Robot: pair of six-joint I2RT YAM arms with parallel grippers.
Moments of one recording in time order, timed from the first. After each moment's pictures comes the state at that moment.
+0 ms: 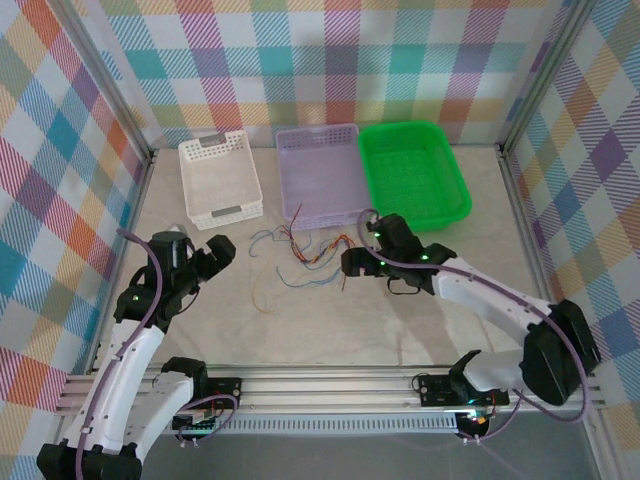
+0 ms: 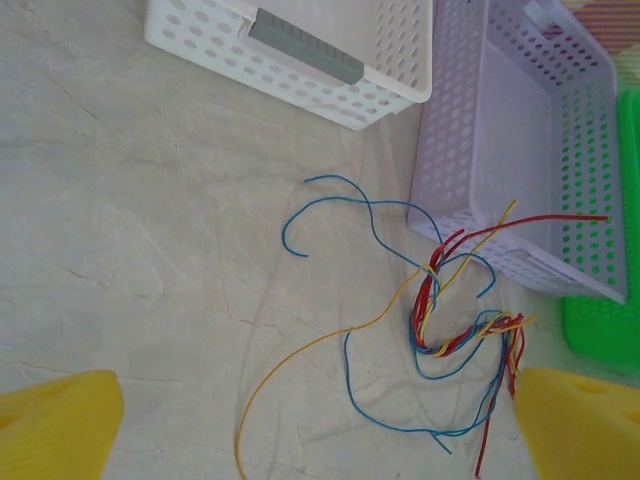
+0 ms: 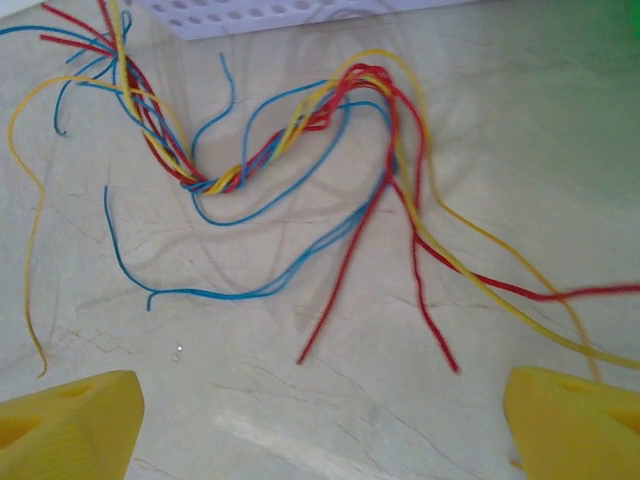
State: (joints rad) left arm -0.16 0.75 0.77 -0.72 0.01 -0.74; right arm 0.71 1.32 0.90 -0.45 -0.01 0.51
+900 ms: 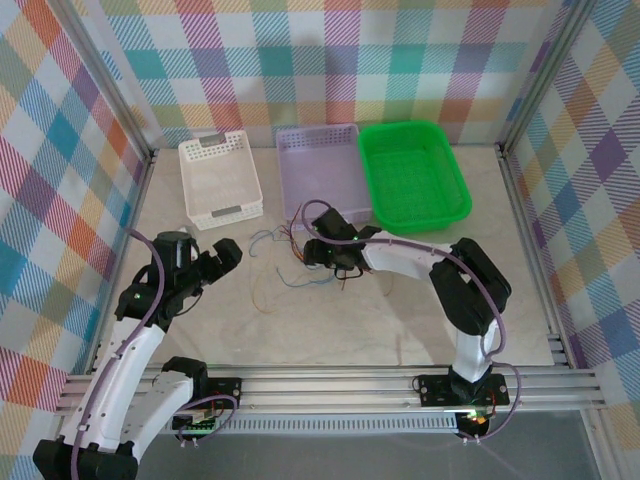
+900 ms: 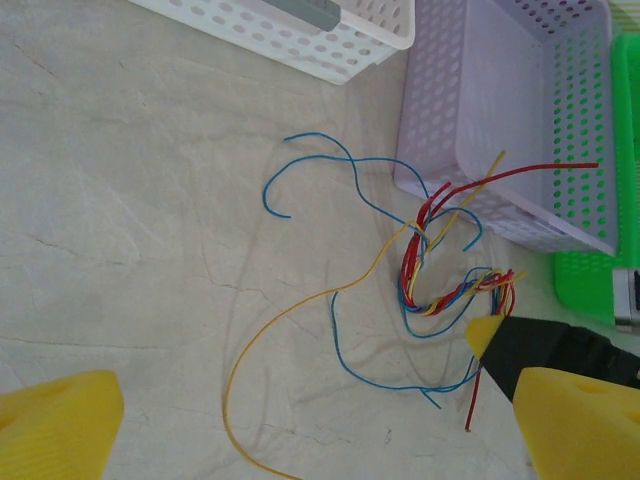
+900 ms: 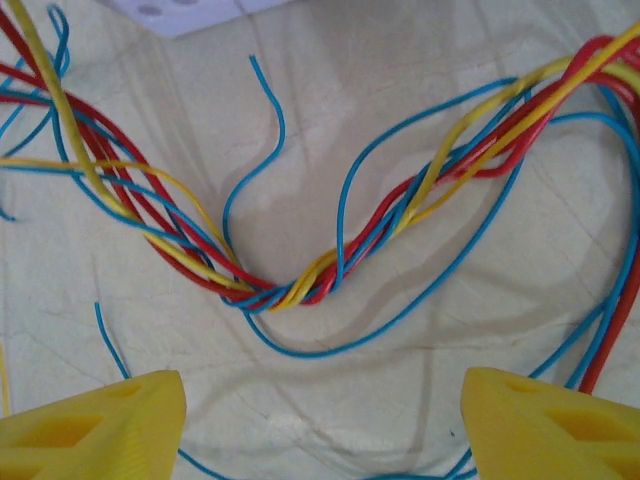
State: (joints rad) left arm -0.20 0.76 0.78 -0.75 0.05 -0.74; right arm 0.81 1.86 1.24 -0.38 0.06 0.79
